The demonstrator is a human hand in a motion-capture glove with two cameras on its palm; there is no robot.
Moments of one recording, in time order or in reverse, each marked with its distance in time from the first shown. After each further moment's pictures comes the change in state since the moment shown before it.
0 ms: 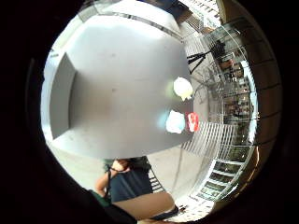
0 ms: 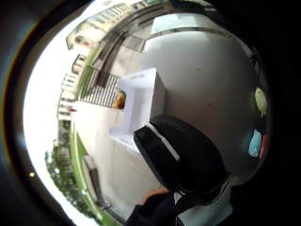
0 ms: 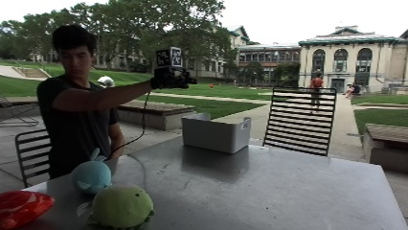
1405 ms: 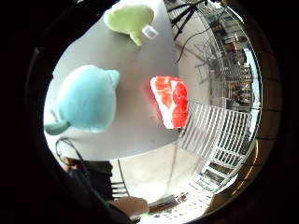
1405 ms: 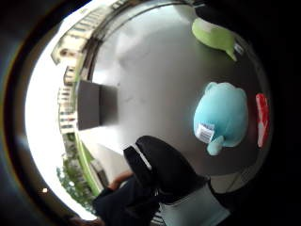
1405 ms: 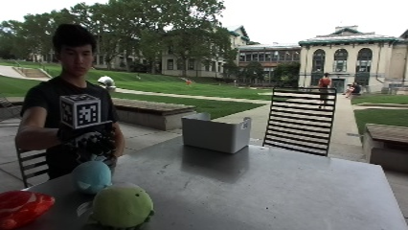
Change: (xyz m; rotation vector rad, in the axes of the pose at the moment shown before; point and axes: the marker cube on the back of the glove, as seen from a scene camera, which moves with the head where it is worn) arm 0.388 0.120 0.168 -0.228 -0.036 0.219
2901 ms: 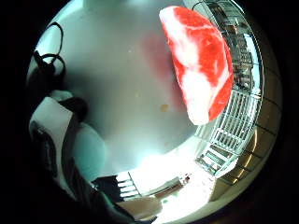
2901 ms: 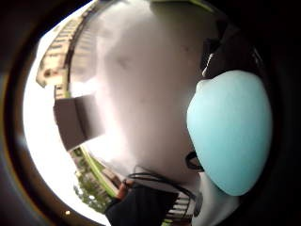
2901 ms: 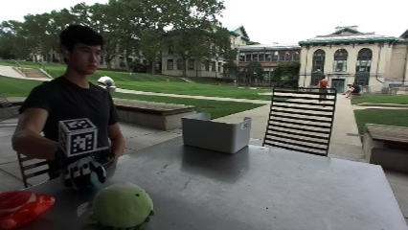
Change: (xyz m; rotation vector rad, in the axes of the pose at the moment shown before) arm 0.023 -0.003 0.080 -0.115 0.012 0.160
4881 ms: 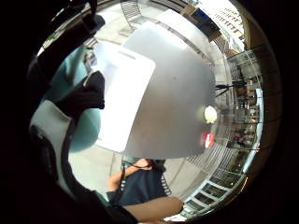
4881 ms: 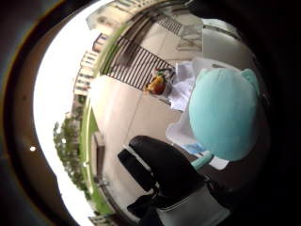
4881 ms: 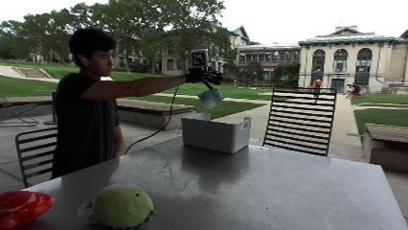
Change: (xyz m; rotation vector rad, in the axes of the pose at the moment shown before) arm -0.610 0.110 -0.261 0.276 -0.143 -0.725
